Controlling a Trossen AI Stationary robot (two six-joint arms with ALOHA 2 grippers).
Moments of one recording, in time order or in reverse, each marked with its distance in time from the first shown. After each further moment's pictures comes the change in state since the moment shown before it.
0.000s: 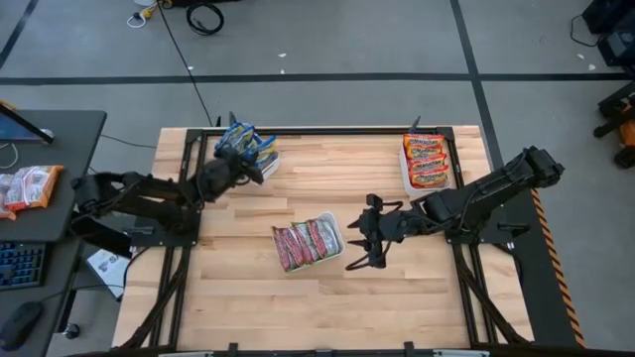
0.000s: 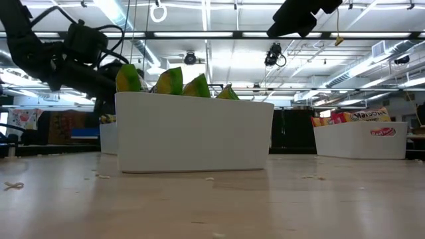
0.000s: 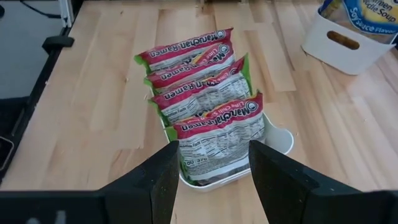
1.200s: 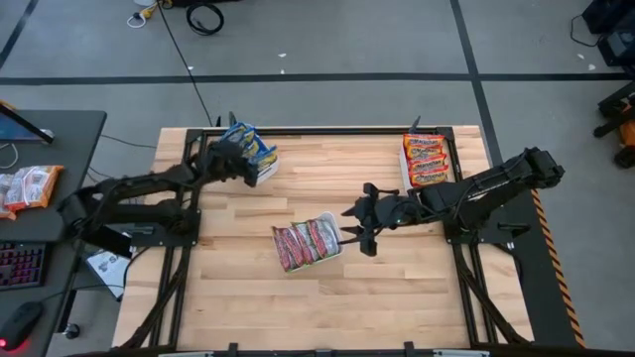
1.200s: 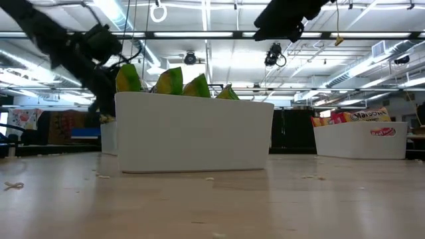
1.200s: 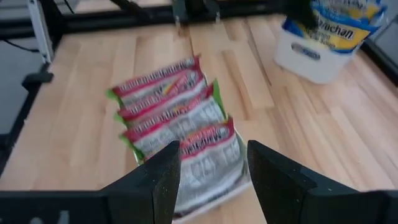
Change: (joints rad) left arm 0.149 -0.168 0.173 -0.737 0.314 0.050; right arm -0.094 0.001 0.000 0.088 -0.019 -0.005
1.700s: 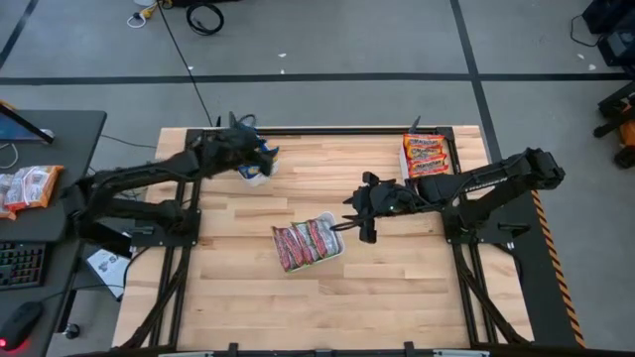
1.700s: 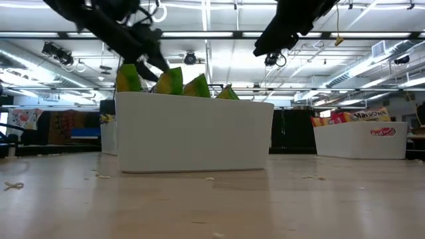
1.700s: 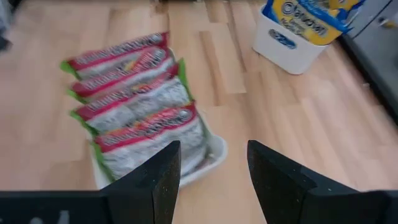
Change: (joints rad) left arm -0.156 -0.008 0.394 -0.289 -0.093 0.000; right arm -0.103 -0.004 0.000 -0.074 -0.049 -0.119
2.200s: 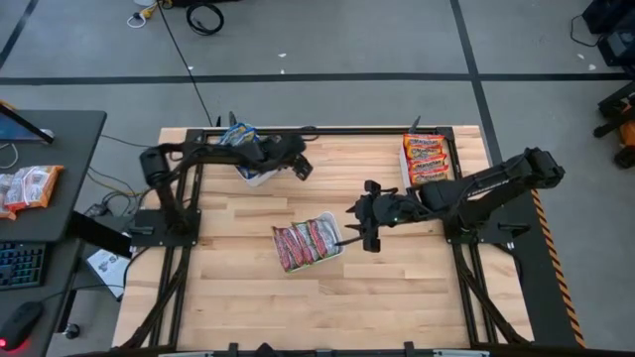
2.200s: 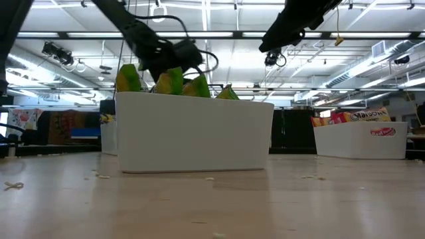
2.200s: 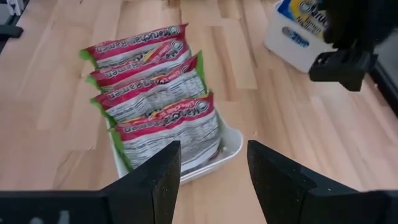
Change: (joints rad) left arm -0.061 0.711 0.309 0.052 -0.170 0.043; right arm 0.072 0.000 0.000 -0.028 0.049 0.011
